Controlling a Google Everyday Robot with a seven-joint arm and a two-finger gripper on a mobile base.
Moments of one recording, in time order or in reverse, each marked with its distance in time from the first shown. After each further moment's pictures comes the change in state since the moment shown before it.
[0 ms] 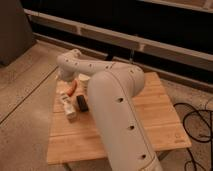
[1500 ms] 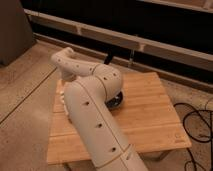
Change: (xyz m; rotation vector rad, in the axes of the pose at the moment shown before) arm -0.010 -0.039 0.047 0.291 0.086 0.076
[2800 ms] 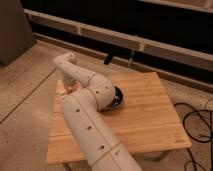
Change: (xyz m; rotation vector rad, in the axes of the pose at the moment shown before) arm -0.003 -0.002 0.045 0.026 0.100 -0.023
